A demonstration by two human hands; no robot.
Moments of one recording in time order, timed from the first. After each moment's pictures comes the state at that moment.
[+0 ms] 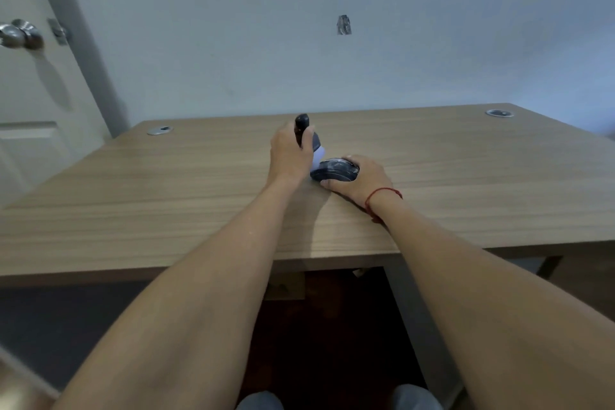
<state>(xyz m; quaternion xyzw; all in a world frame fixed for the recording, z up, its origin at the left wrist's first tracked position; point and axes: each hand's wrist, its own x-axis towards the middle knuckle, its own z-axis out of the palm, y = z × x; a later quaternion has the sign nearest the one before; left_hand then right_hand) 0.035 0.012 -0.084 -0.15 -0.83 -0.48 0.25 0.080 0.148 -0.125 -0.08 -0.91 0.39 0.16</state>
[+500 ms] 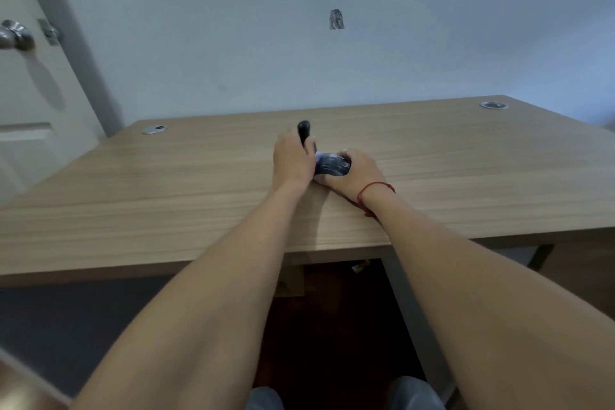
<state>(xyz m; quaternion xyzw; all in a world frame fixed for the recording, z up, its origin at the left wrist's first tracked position) 0.041 0.029 -0.097 -0.13 -0.87 -0.42 0.24 0.084 0.148 -0.124 -0.09 -0.91 0.38 0.15</state>
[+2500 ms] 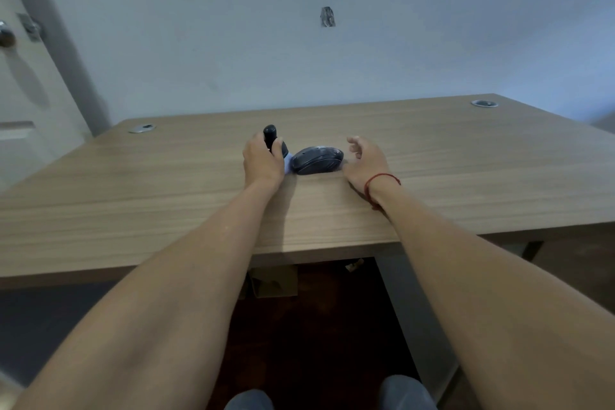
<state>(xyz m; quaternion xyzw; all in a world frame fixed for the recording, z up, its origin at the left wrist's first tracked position) 0.020 0.006 -0.113 -0.06 -0.85 -0.47 0.25 0.077 0.174 -0.124 -0.14 -0.86 0.46 0.17</state>
